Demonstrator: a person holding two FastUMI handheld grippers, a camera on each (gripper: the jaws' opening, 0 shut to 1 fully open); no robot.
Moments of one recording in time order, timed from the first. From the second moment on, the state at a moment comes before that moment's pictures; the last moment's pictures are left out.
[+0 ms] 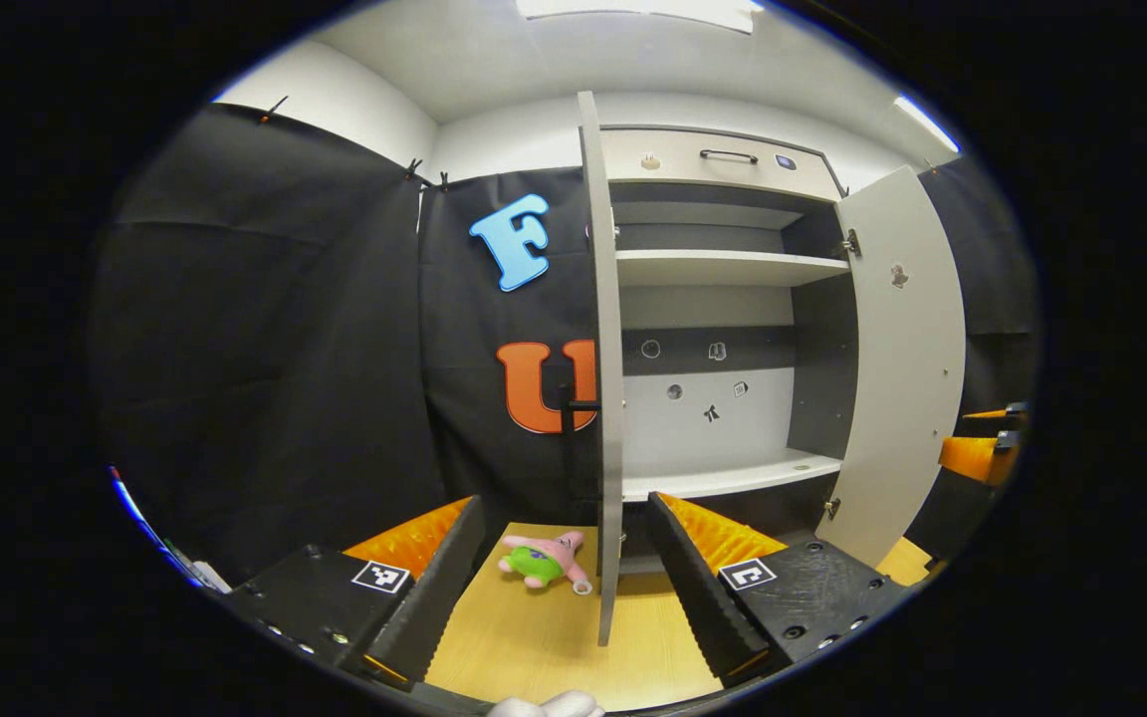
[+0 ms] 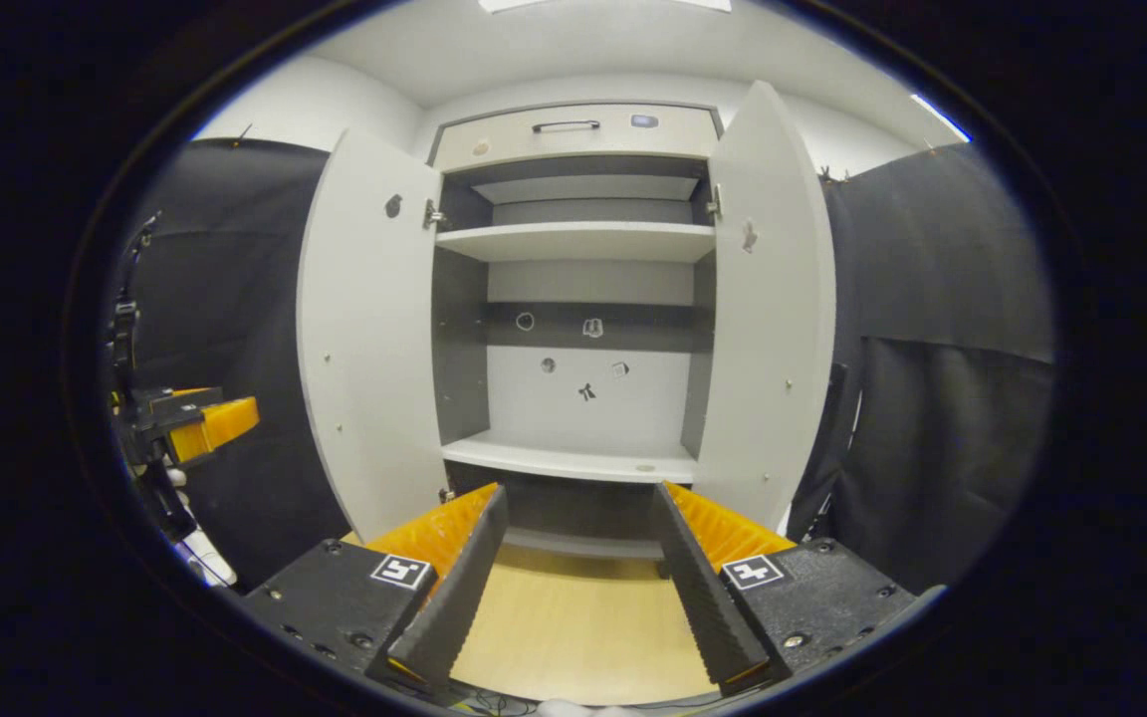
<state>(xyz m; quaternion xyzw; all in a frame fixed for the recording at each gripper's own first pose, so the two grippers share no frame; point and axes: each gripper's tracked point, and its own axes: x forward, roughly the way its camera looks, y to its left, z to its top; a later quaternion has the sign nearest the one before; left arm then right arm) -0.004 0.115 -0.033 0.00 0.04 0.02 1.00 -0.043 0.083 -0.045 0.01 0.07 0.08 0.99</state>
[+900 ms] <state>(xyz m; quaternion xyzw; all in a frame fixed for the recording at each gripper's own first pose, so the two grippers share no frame) -0.001 0.040 -0.026 0.00 0.02 -0.03 1.00 -0.038 0.052 -0.042 0.01 0.06 0.02 1.00</state>
